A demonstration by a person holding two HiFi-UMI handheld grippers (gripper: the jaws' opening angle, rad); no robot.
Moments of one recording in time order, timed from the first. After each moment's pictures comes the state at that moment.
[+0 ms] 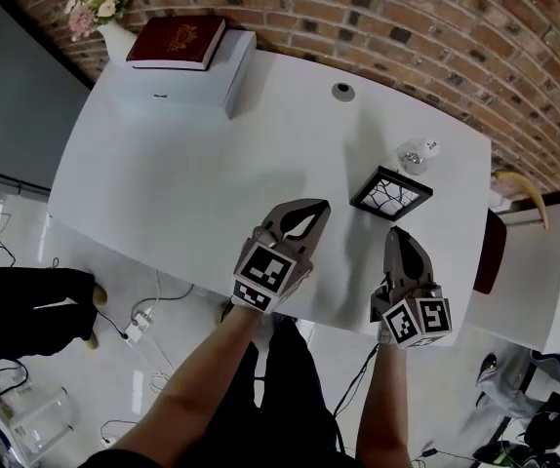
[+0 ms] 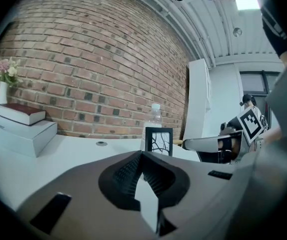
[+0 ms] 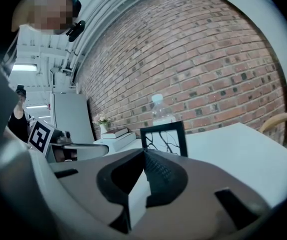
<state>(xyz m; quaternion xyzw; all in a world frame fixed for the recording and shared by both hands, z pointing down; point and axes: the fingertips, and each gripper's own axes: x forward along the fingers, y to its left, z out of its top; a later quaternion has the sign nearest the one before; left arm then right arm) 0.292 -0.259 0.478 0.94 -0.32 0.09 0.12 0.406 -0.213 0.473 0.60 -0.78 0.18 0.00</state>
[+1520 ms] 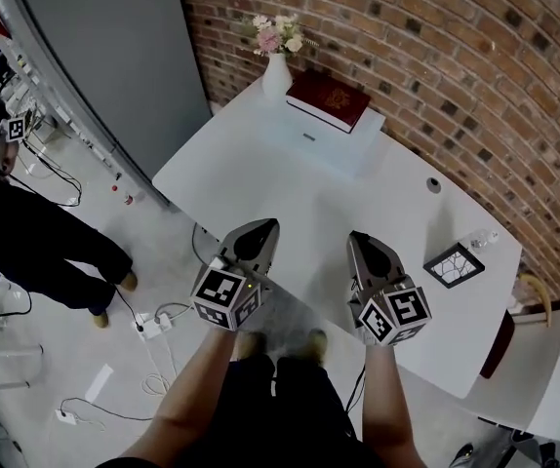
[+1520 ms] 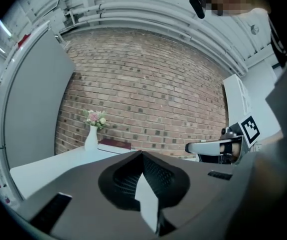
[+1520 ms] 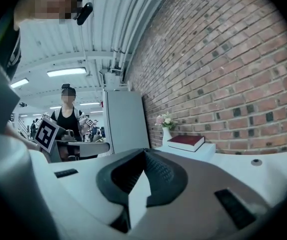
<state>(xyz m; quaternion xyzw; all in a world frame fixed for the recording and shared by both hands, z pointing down) -0.064 -0.204 0.364 0.83 -0.56 0.00 0.10 0.069 -0.220 0.357 0.36 -0.93 0.11 0.03</state>
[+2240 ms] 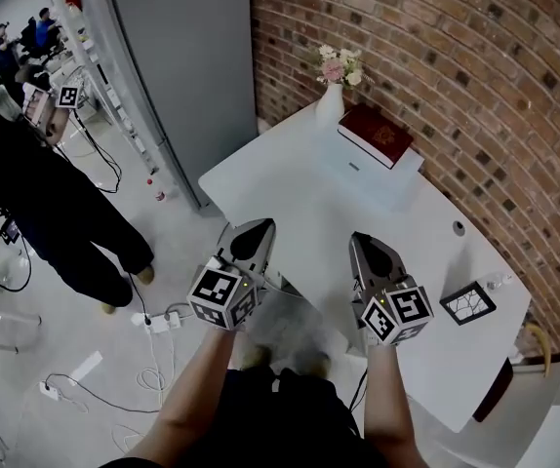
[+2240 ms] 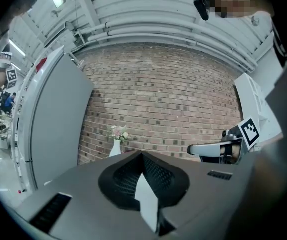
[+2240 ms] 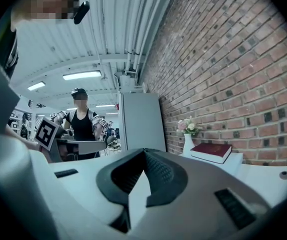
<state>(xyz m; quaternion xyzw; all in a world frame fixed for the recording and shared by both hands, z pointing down) -0.158 -0.159 0.321 0.77 -0.64 -0.03 0.06 -0.017 -0.205 0.319 0.27 -0.96 0.07 0.02</state>
